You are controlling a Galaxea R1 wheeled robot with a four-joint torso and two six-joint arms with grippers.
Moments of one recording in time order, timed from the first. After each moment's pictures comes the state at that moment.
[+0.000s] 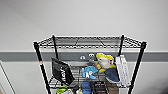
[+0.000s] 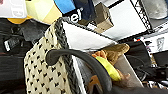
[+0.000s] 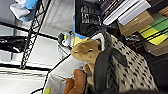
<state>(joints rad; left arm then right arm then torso) 0.89 2.24 -1.38 -0.45 0.16 0.02 -0.99 2.22 -1.37 0.37 0.15 0.15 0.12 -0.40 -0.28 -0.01</state>
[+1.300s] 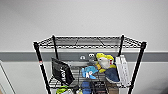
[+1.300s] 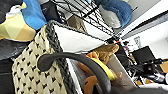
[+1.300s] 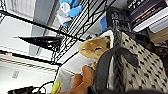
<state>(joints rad) 0.77 2.04 -1.06 -0.44 0.13 0.02 -0.87 2.00 -1.03 0.36 0.13 0.16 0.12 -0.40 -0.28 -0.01</state>
